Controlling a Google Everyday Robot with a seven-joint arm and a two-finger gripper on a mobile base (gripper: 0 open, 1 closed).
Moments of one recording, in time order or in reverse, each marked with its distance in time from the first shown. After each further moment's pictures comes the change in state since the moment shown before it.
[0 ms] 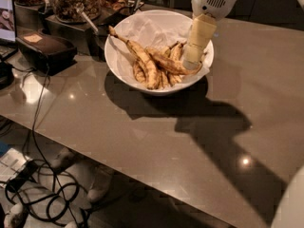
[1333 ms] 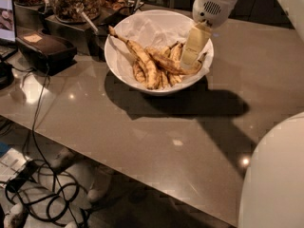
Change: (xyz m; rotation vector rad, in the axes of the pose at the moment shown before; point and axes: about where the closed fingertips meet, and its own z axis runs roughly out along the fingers) arm 0.008 -0.023 0.032 -0.062 -0.005 0.129
